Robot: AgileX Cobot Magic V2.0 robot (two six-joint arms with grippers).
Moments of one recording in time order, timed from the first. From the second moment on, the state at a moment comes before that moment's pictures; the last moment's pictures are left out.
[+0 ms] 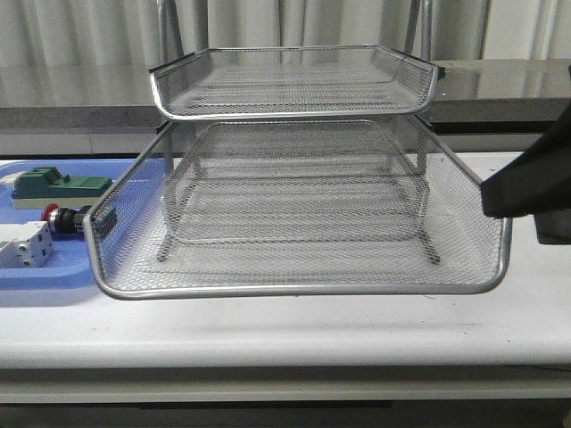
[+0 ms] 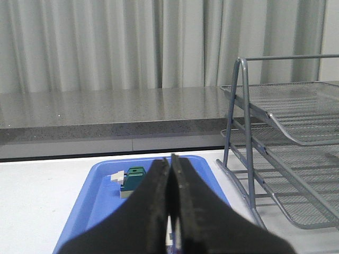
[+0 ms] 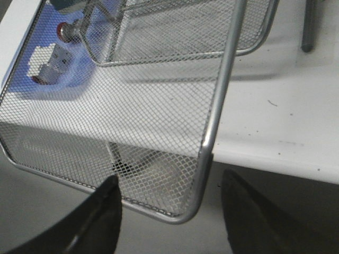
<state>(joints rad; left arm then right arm) -0.09 0.00 0.00 0.02 -0.03 -0.07 0.16 1.02 -0.37 1.38 0.48 -1.02</state>
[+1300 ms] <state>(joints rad) -0.09 0.00 0.00 0.02 -0.03 -0.07 0.16 0.43 -0.74 -0.06 0.98 0.13</state>
